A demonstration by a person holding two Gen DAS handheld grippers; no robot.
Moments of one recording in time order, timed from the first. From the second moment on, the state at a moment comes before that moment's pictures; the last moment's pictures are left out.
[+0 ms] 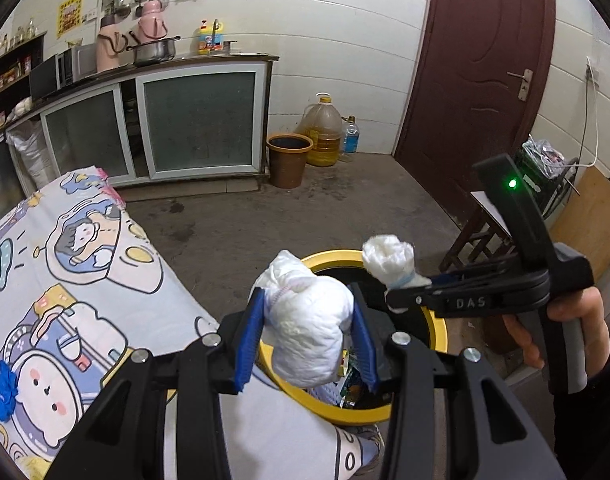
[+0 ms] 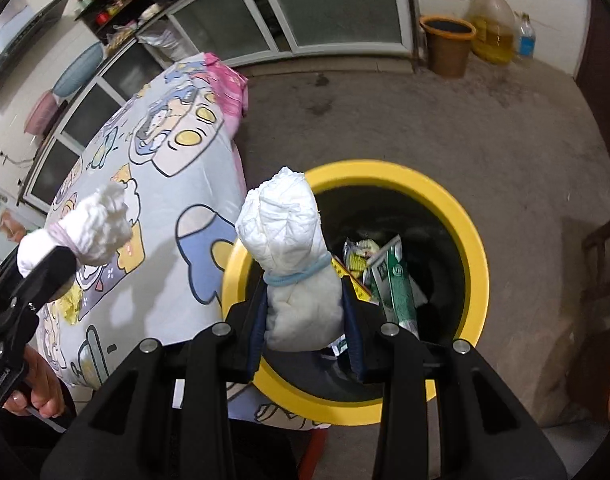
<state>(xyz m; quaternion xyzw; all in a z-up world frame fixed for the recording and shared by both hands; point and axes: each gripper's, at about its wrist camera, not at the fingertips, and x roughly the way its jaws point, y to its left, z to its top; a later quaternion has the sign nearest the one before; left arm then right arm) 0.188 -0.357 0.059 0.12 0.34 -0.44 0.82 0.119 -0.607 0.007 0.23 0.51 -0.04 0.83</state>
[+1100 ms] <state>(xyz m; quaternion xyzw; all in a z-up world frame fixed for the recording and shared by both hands) 0.226 -0.351 0.018 0.06 0.40 -0.40 0.82 0.097 -0.648 -0.041 0.28 0.53 -0.12 0.79</state>
